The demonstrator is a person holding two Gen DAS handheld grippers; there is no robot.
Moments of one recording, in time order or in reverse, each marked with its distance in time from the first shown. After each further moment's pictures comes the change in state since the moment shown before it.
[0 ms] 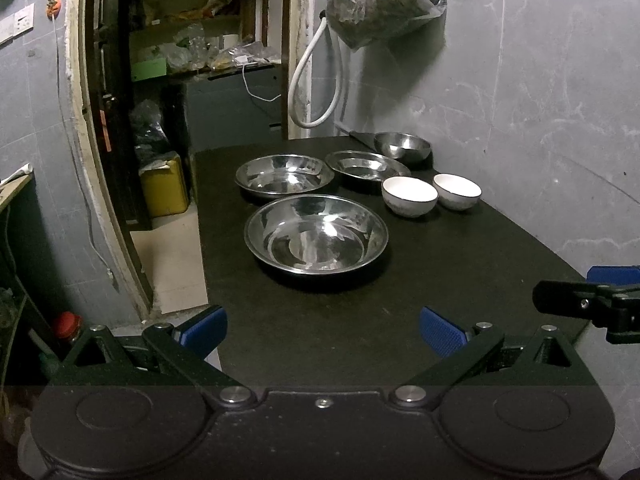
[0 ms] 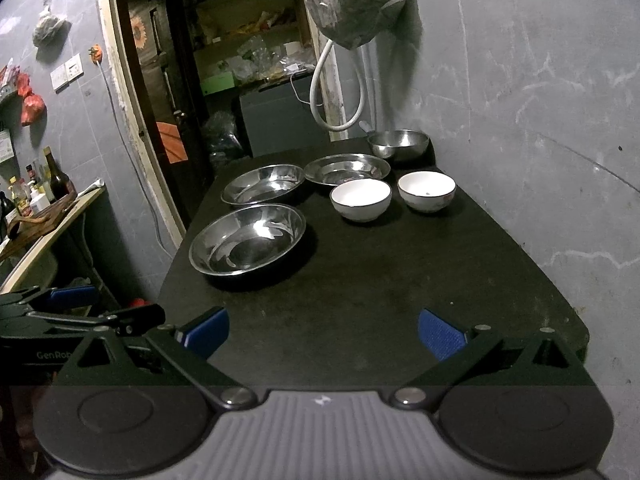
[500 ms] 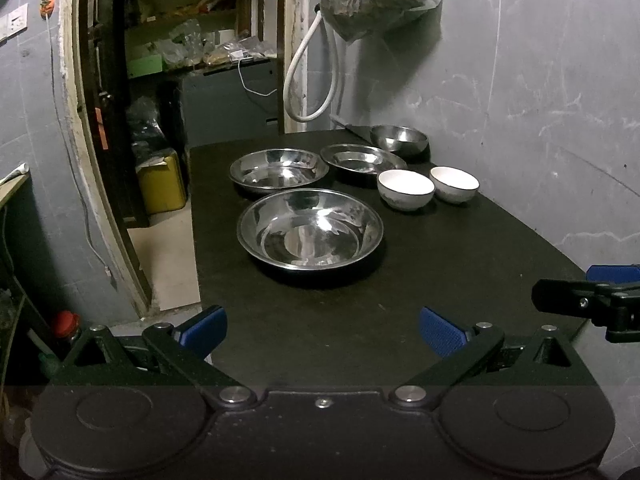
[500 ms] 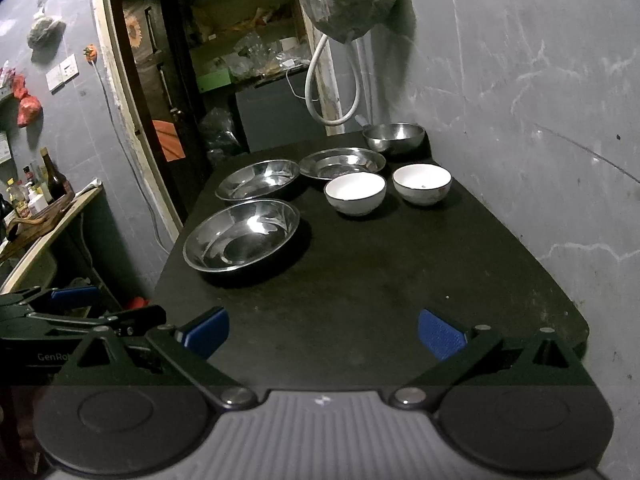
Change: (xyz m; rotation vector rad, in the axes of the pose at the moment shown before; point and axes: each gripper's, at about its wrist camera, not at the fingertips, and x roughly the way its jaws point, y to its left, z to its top) left arm 0.006 -0.003 0.002 0.009 0.021 -0.005; right arm 0.003 -0.006 0.000 0.015 0.016 -0.001
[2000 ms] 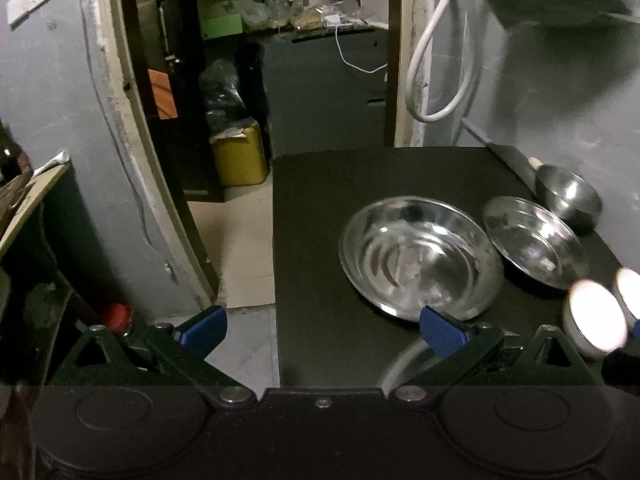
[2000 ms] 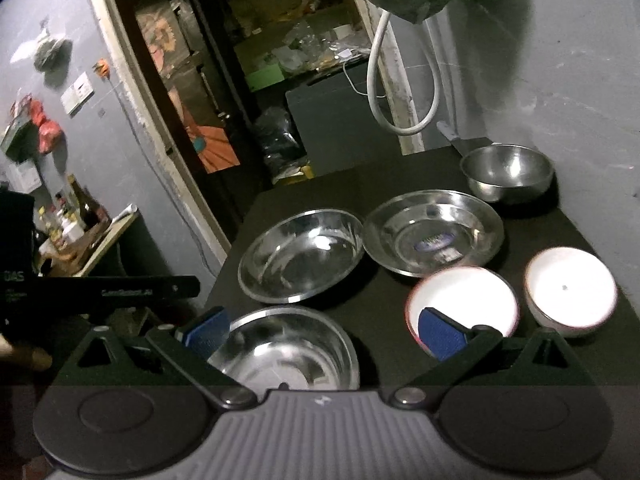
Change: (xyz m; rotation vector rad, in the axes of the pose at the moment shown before) left arm 0.179 0.115 0.162 -0.122 0.140 0.241; right arm 0.201 0.013 0.143 0.022 0.037 0.228
